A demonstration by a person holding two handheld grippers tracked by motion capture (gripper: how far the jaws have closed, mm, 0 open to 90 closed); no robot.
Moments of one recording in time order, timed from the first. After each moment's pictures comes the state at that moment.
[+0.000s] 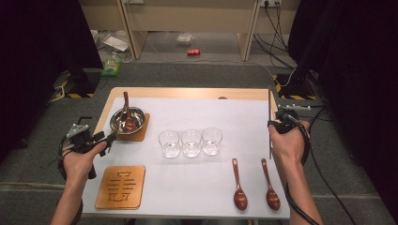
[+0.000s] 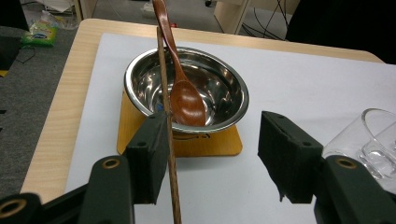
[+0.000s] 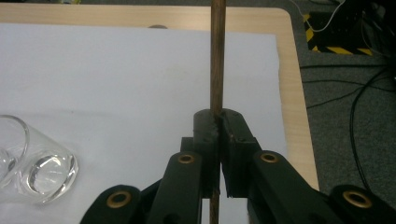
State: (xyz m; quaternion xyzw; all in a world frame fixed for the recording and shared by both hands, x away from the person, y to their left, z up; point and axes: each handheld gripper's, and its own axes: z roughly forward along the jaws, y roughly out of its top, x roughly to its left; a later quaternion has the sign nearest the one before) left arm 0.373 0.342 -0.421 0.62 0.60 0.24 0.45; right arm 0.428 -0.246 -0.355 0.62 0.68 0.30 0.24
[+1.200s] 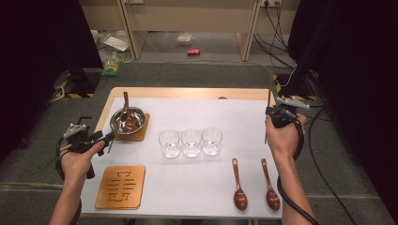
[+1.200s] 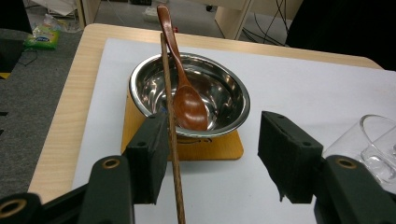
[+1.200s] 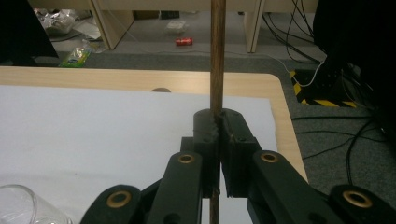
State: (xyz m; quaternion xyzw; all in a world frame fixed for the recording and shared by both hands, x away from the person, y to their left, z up) left arm 0.371 0.346 -0.418 0.61 0.60 0.24 0.46; right arm 0.437 -0.233 -0.344 0.59 0.64 0.37 0.32
